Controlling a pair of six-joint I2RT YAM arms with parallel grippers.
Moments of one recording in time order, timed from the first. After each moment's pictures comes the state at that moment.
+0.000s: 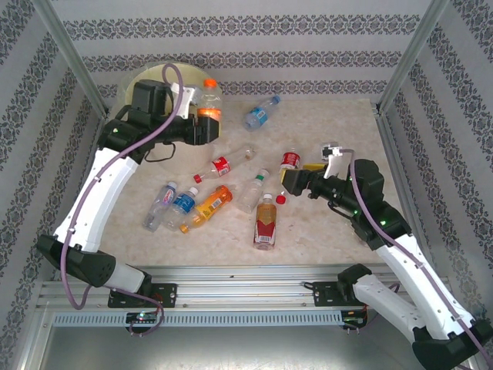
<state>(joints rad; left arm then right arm) -0.31 1.46 1.76 -0.88 0.47 -0.23 0.42 0.77 0.87 -0.37 -0.36 0.50</state>
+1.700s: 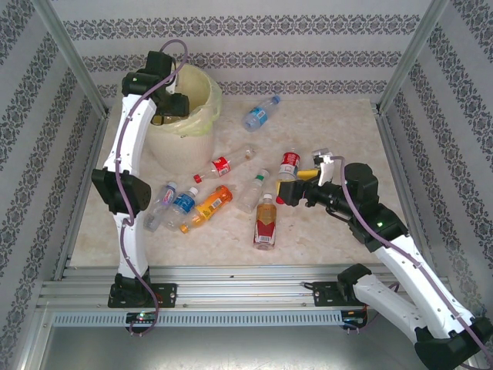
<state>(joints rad) -0.12 2.16 2.50 -1.33 -0.06 -0.13 0.45 0.76 0.83 -0.39 -0.41 0.41</state>
